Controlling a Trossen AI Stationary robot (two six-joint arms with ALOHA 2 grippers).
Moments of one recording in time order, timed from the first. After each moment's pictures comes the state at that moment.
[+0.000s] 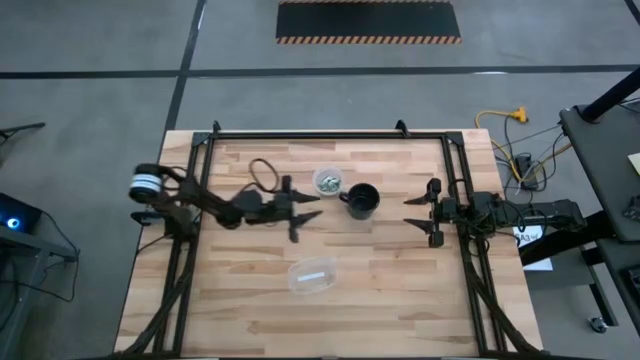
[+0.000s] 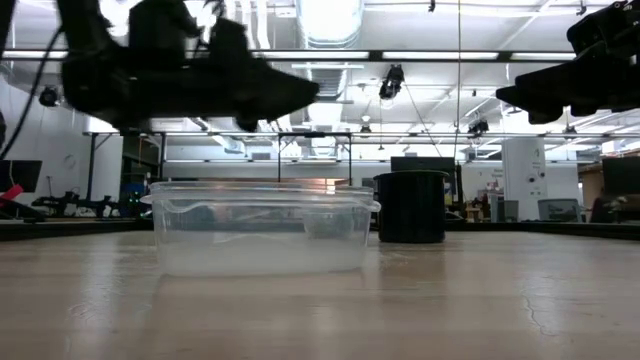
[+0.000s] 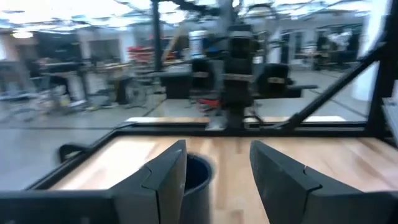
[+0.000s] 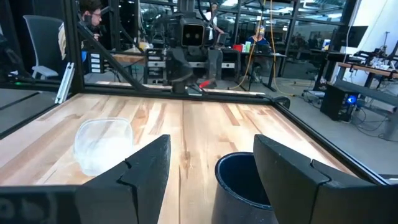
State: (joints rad) left arm 0.02 1.68 0.50 1.32 -0.10 0.04; right arm 0.05 0.04 0.01 0.03 0.11 -0.05
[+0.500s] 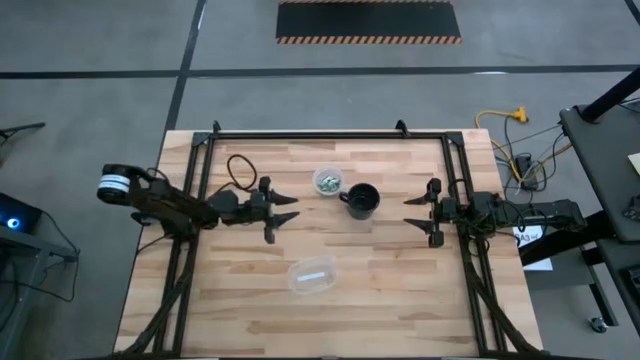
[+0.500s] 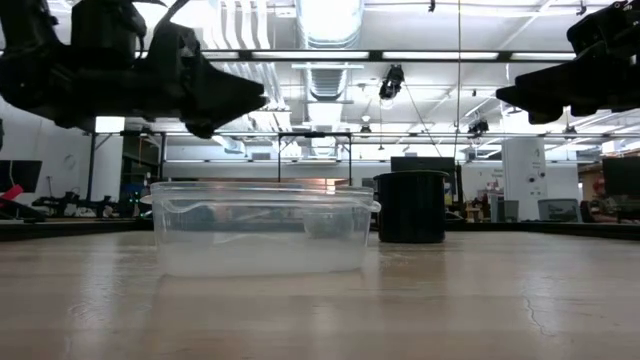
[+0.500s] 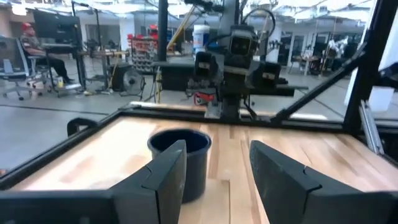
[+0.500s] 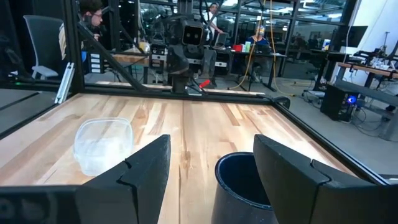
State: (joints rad) left arm 0.02 1.41 0.23 1.29 -0.11 -0.05; right arm 0.05 0.04 0.01 0.03 0.11 -0.05
